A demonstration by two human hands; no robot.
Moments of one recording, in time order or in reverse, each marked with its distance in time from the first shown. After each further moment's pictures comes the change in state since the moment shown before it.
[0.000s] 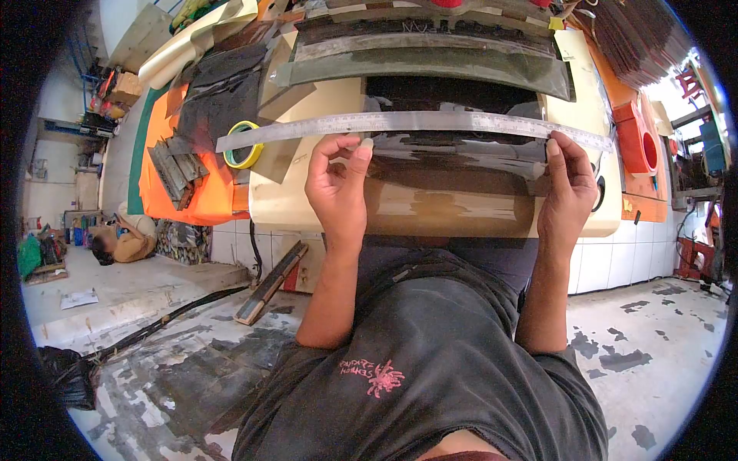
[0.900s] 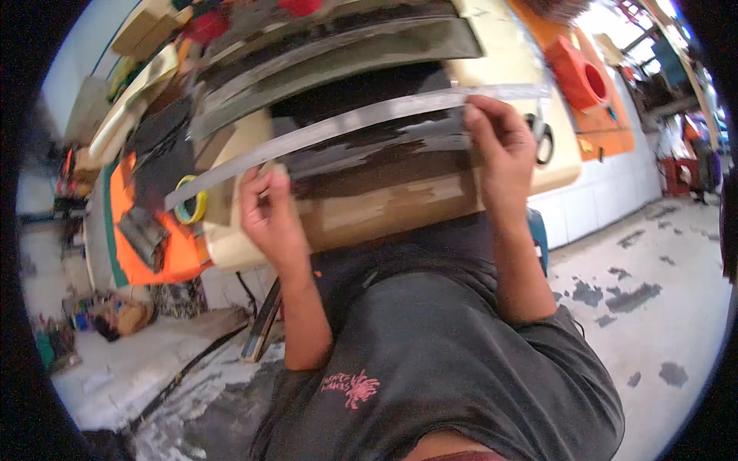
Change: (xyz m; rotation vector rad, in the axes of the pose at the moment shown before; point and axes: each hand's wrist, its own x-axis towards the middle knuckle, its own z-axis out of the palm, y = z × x) left_hand 0.000 -0.001 -0.001 0.195 0.026 0.077; right_hand 0.001 0.005 -0.003 0.035 0.001 0.013
